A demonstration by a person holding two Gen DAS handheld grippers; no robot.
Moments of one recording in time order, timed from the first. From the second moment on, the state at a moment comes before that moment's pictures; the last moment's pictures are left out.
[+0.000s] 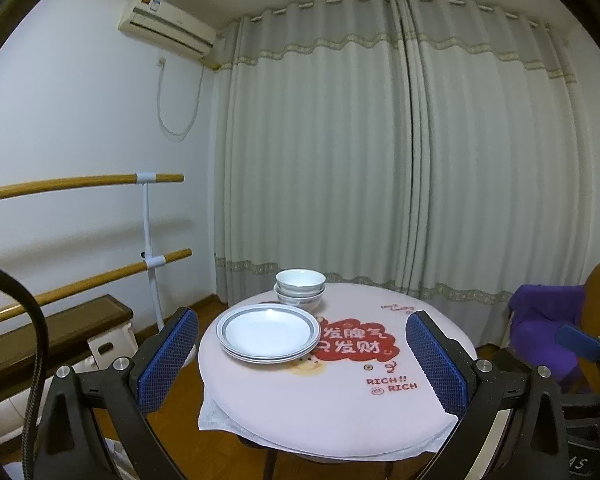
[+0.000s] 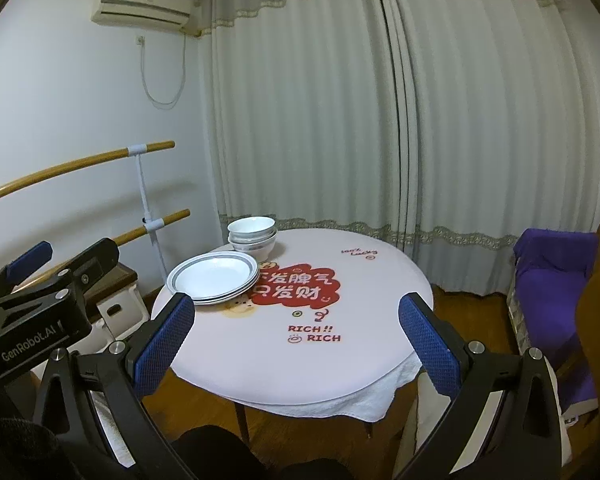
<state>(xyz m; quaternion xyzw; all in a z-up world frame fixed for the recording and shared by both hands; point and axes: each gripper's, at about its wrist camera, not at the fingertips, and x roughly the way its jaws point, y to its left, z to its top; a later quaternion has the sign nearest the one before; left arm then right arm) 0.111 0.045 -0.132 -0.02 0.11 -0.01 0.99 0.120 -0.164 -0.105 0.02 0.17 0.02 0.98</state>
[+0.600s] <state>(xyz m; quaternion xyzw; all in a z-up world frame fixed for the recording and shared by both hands) 0.121 0.041 -0.146 -0.01 0.10 -0.02 0.99 0.112 -0.171 -0.113 0.02 0.15 -0.01 0.99</state>
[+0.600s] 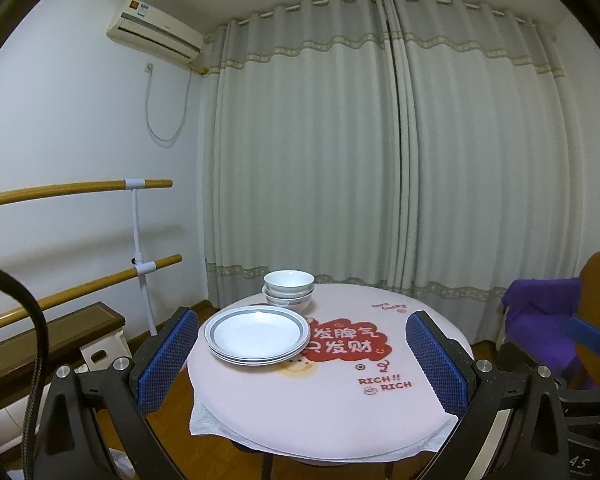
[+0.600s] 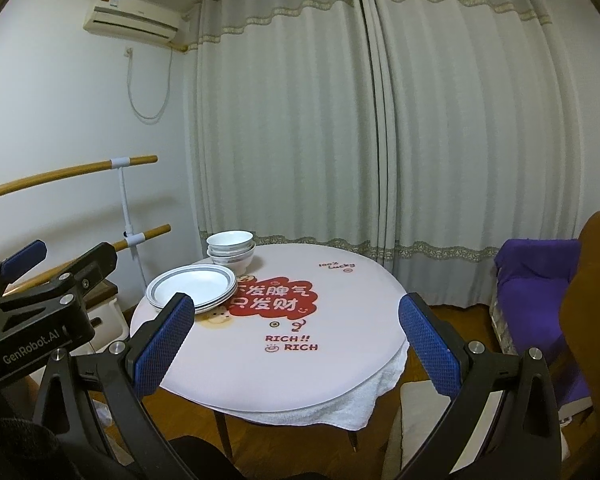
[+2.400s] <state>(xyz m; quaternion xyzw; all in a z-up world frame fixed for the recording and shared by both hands) 0.128 0.032 -0.146 -0.02 0.08 -0.02 1.00 0.118 -0.171 -0.093 0.01 0.13 -0.01 0.99</state>
